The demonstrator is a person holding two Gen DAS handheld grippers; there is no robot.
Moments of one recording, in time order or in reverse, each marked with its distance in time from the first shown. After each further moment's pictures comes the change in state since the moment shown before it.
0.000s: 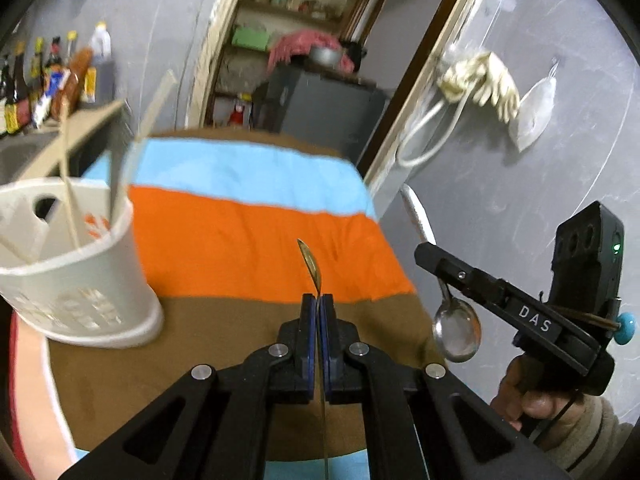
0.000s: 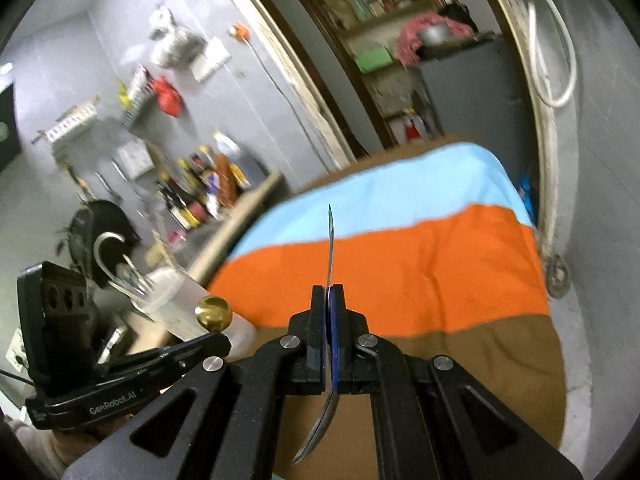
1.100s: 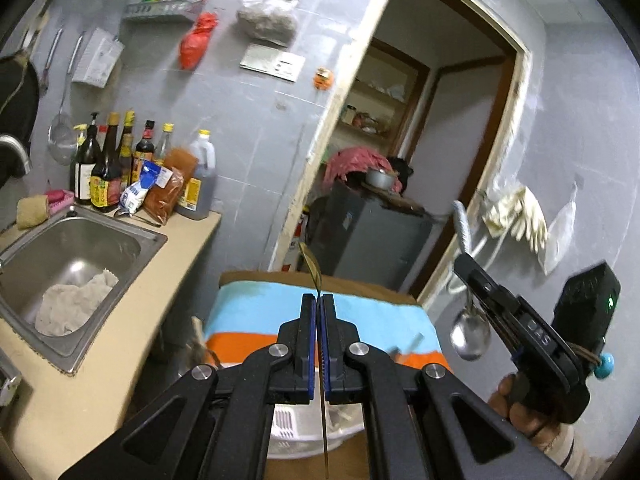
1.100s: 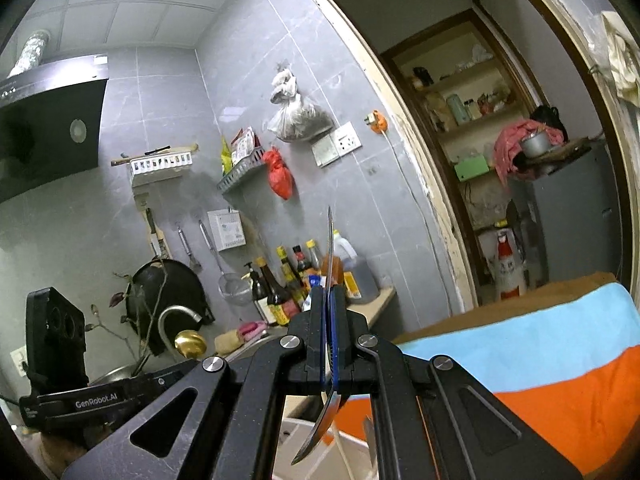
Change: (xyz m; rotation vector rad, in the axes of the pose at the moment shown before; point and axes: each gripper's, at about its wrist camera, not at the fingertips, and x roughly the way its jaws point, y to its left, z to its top) left arm -0.142 0.155 0.080 -0.087 -0.379 0.109; right arm 0.052 0.204 0.061 -0.172 -0.375 0.232
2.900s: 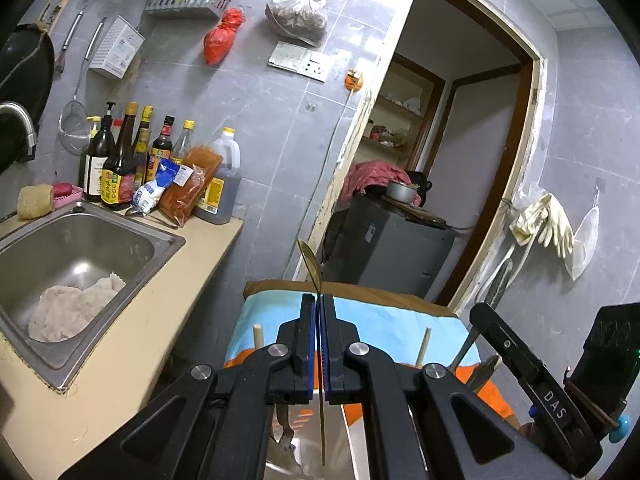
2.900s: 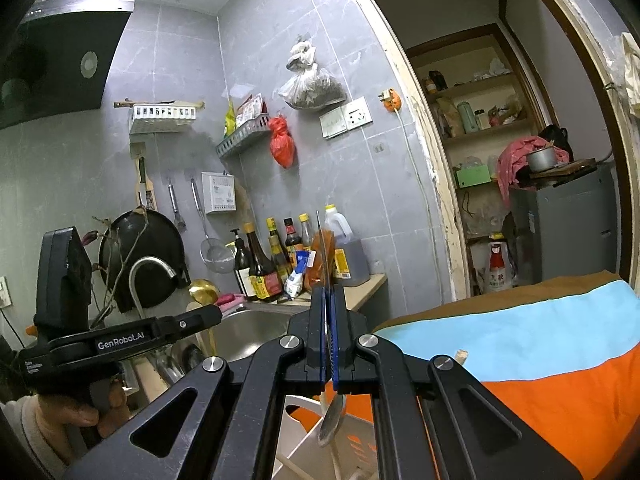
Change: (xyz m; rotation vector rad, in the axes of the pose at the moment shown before) left arm 0.047 0.043 -0.030 0.011 -0.064 0.045; right arm 0.033 0.004 -0.067 -0.141 0.029 -0.046
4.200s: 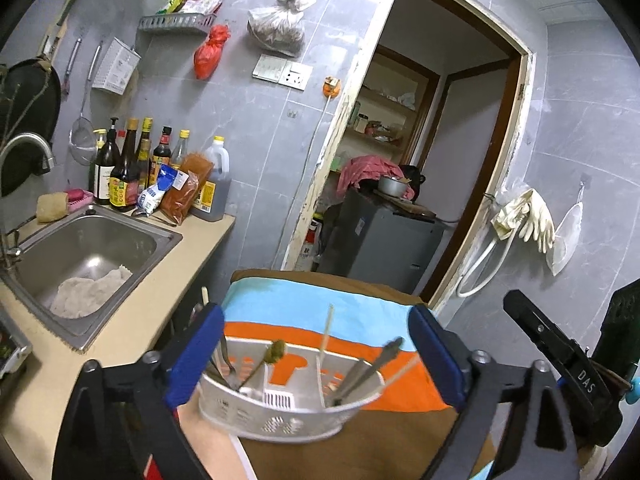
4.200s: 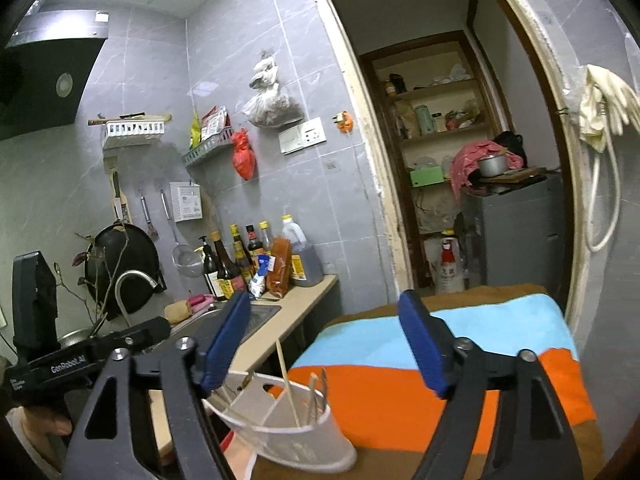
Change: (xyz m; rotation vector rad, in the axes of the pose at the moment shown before) left arm -0.086 -0.077 0.003 -0.001 0.020 0.029; right arm -0.113 -0.005 0.068 0.015 0.044 -0.174
